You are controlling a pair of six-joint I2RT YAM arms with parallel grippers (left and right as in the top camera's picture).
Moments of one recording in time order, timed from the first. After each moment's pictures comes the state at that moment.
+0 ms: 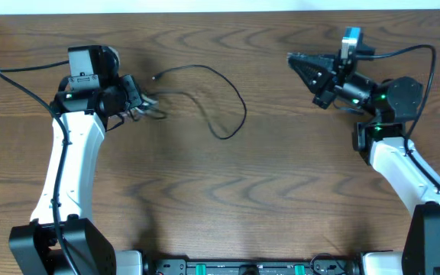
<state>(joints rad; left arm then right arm) 0.10 1.55 1.26 -0.69 0.16 -0.25 0.07 1.55 0.85 1.08 -1.05 0.67</state>
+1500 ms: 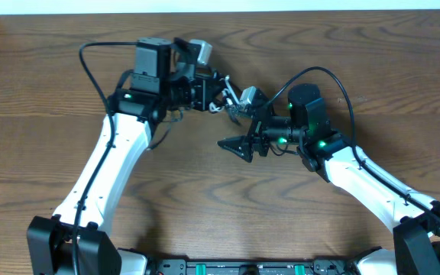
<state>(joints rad) -0.24 1.55 1.26 -0.48 0.62 -0.15 0.48 1.55 0.85 0.20 -0.82 -0.06</state>
